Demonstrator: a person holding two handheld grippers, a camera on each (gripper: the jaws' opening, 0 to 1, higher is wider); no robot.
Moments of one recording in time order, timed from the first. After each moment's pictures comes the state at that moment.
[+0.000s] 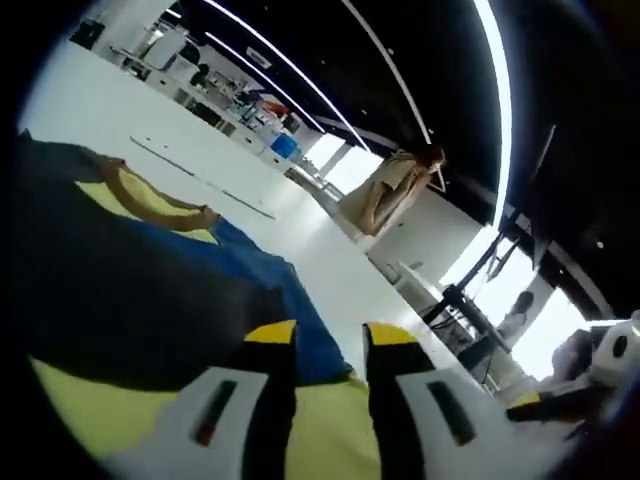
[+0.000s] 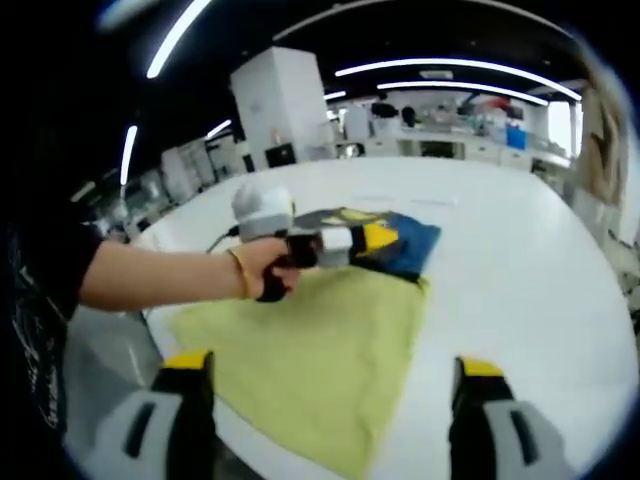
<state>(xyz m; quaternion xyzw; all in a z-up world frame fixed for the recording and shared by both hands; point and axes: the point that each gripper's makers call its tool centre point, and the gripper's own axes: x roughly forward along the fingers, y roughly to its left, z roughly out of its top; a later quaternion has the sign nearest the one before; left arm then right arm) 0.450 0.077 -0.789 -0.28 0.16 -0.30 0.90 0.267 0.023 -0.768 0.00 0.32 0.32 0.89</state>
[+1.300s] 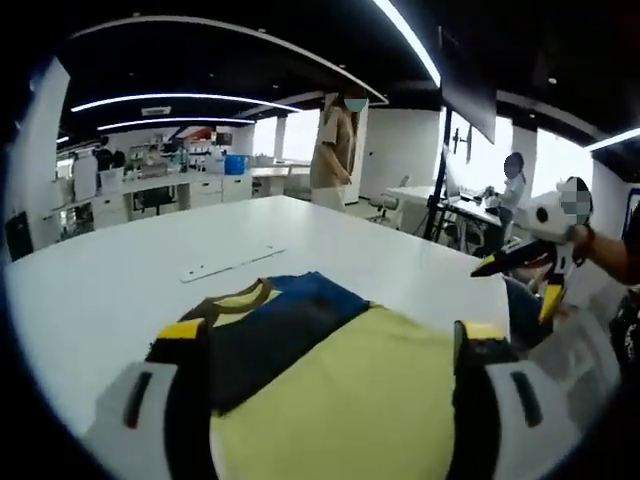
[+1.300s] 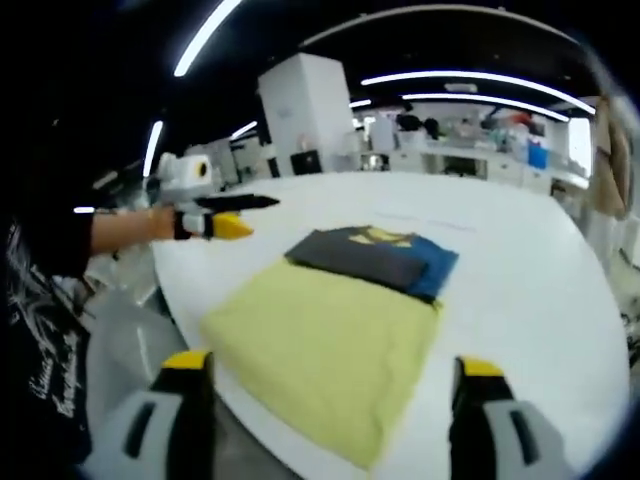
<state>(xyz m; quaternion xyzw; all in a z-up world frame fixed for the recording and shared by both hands) 0.334 0.231 -0.692 0.01 0.16 -0.36 0.92 0.244 0.028 -0.728 -0.03 0.30 0.38 0.87</state>
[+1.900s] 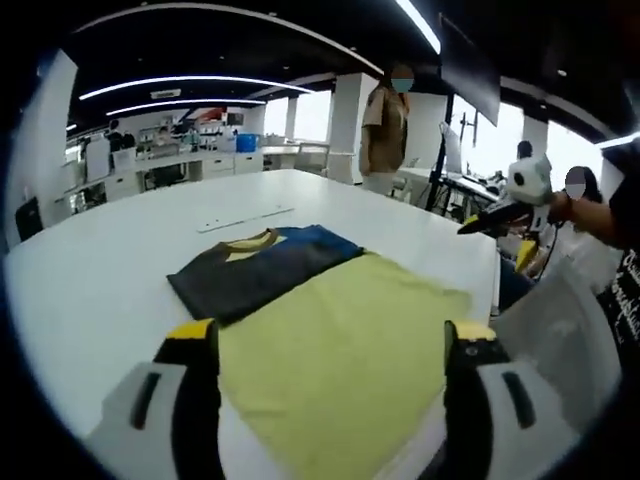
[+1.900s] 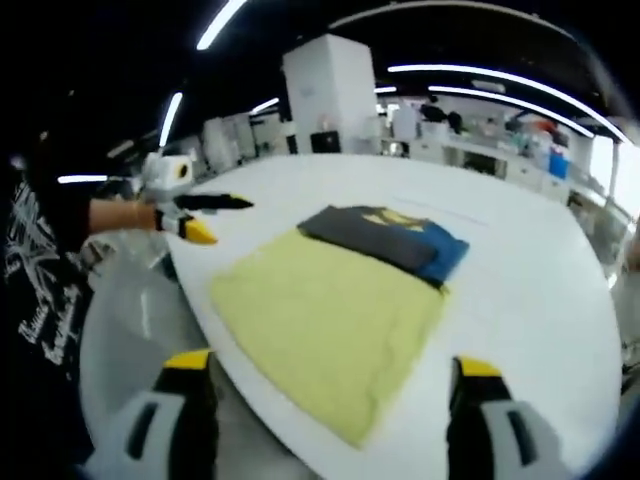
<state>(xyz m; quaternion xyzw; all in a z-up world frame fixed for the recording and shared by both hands) 0.262 0.272 -0.735 0.02 0.21 -0.33 0.92 0.222 0.018 -0.747 -0.08 0.31 0.41 0.85</state>
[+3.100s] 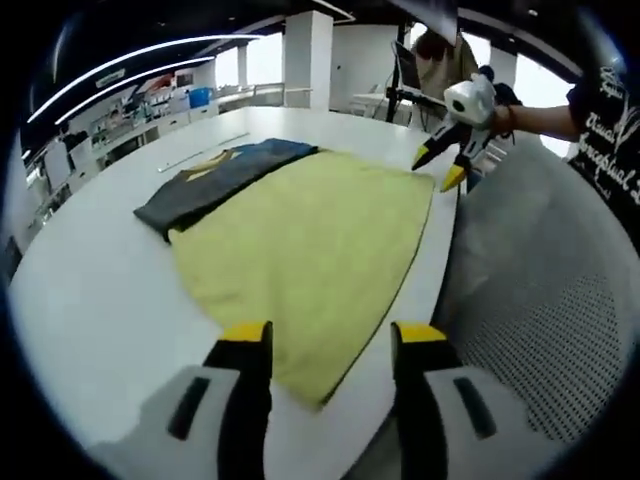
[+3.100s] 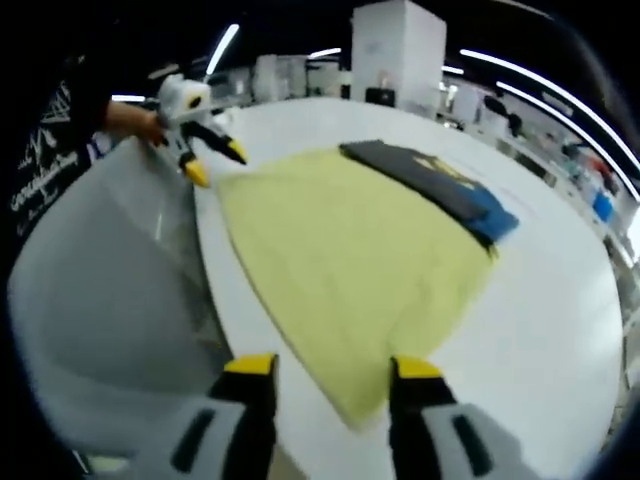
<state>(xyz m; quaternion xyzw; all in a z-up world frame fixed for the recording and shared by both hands) 0.181 0.283 -0.819 0.13 0.32 -0.40 0.85 0.207 0.012 -0.838 -0.22 0.36 0.47 0.78</state>
